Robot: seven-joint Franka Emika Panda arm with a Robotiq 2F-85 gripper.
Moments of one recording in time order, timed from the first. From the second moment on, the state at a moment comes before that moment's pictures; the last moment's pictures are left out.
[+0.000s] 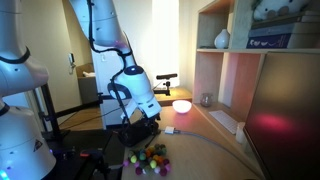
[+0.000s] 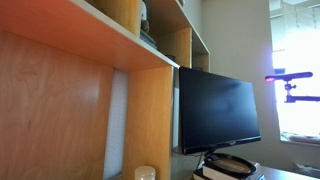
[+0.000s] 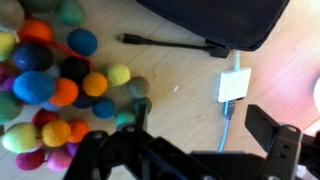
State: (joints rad) arm -0.35 0.44 0.81 -2.60 0.73 3.32 -0.04
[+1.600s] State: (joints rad) arm -0.80 0.49 1.12 -2.70 0.67 3.47 0.01
